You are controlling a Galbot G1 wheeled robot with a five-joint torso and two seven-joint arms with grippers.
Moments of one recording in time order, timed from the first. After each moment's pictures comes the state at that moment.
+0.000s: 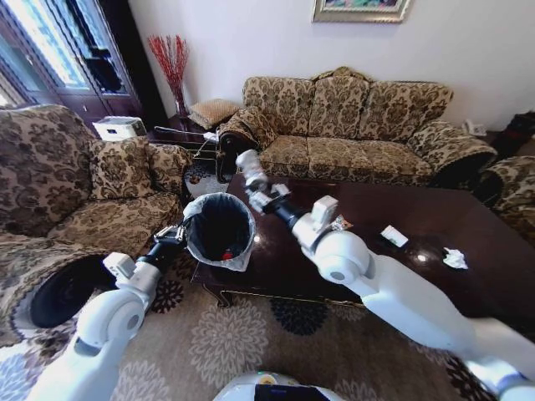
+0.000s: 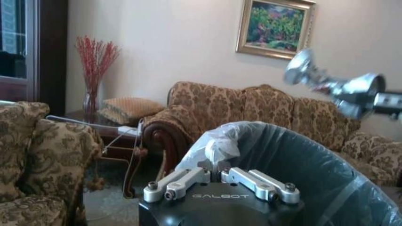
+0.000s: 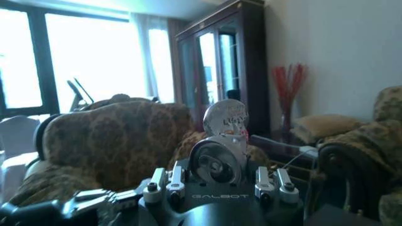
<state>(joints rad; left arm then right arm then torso) 1.47 -1.07 -0.80 -2.31 -0.71 0.30 -0.02 -0.28 0.93 -0.49 2.16 1.05 -0.30 0.36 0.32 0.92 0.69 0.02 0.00</state>
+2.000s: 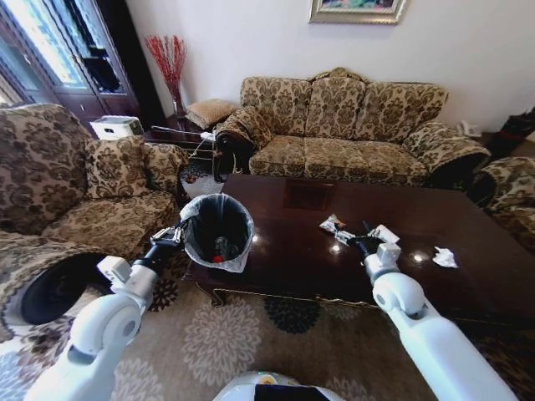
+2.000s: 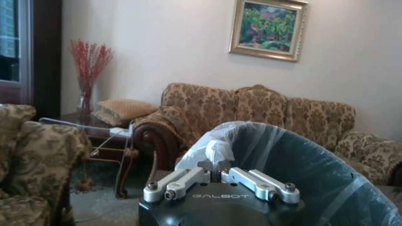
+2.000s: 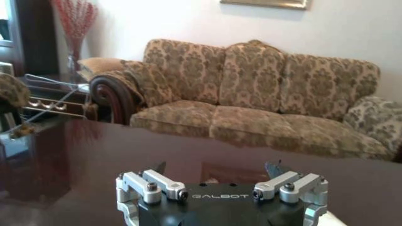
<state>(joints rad) 1.52 -1.07 -0.83 -2.36 -0.71 0.30 -0.03 -1.19 0.95 0.41 1.98 0.53 -0.28 0.27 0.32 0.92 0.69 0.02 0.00</state>
